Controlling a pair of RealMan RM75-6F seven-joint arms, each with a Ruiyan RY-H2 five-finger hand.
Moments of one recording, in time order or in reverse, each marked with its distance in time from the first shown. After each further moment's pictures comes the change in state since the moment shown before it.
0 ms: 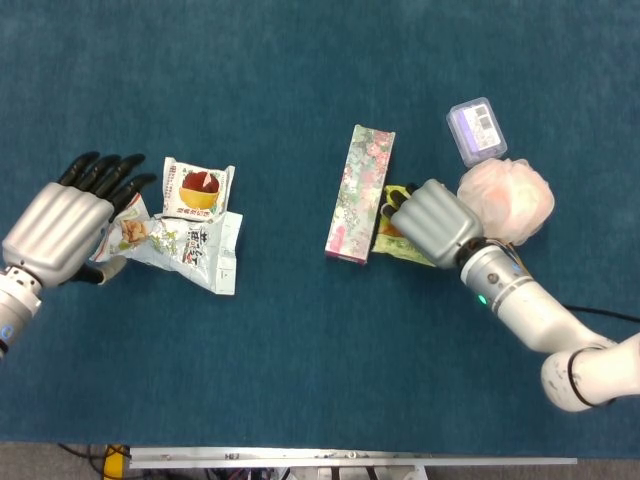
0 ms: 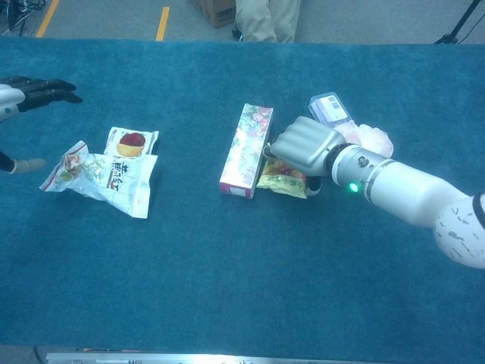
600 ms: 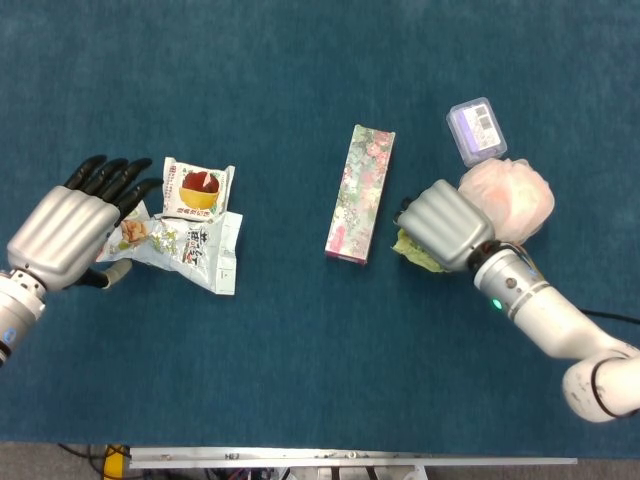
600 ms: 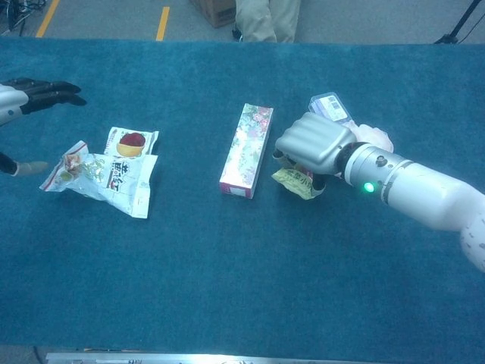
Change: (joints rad) left arm 0.003 0.006 -0.002 -0.016 0.018 -0.004 -0.001; right arm -0.064 0.058 0.000 -0.047 -0.150 0.018 0.129
